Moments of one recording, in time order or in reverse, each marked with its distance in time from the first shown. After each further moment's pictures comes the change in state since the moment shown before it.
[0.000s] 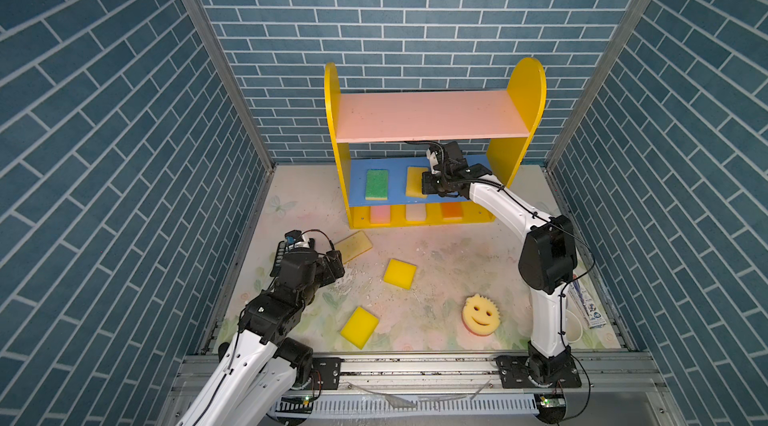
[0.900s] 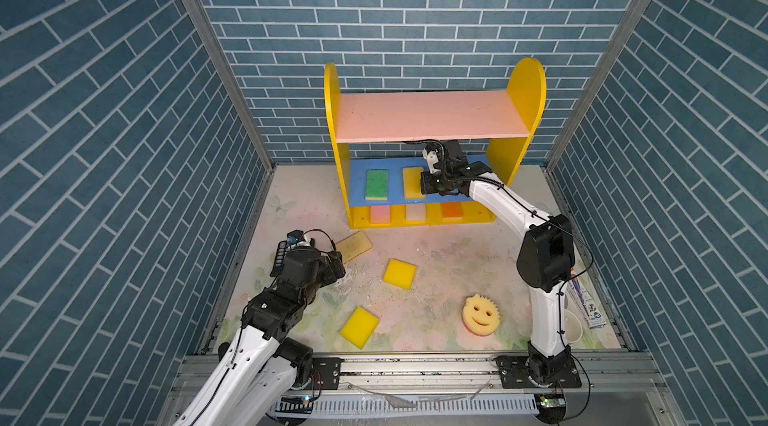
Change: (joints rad) left arm 0.000 0.029 0.000 -0.005 -0.003 0.000; right arm -0.006 0.016 0.032 -0.031 -0.080 -0.070
